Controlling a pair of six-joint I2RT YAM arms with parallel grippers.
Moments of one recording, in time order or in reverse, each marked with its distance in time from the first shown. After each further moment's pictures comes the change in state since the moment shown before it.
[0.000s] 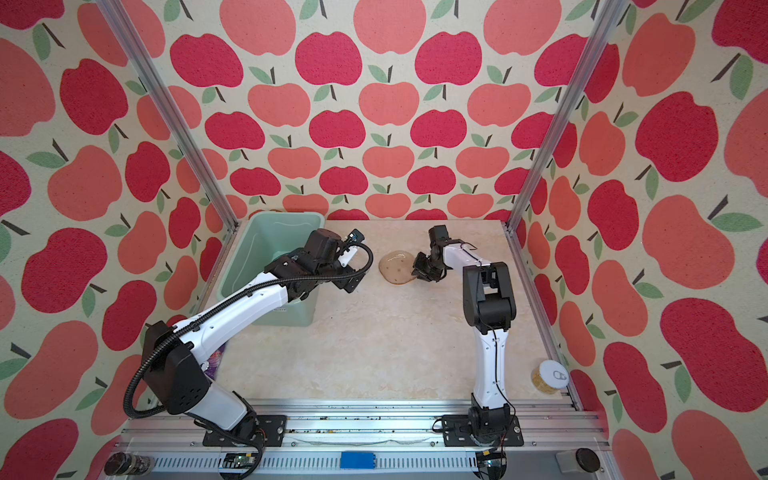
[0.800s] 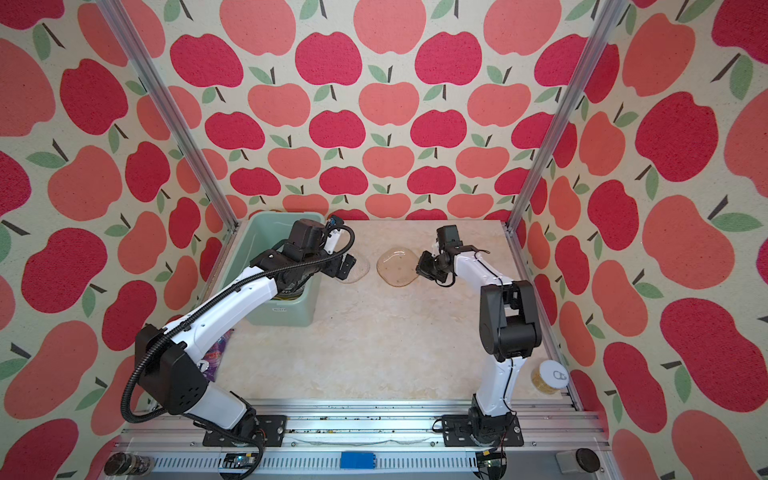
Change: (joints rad) left arm 0.127 -0.038 0.034 -0.032 0.113 -0.212; right arm 0.002 -0.383 -0.273 0.087 -0.014 -0.032
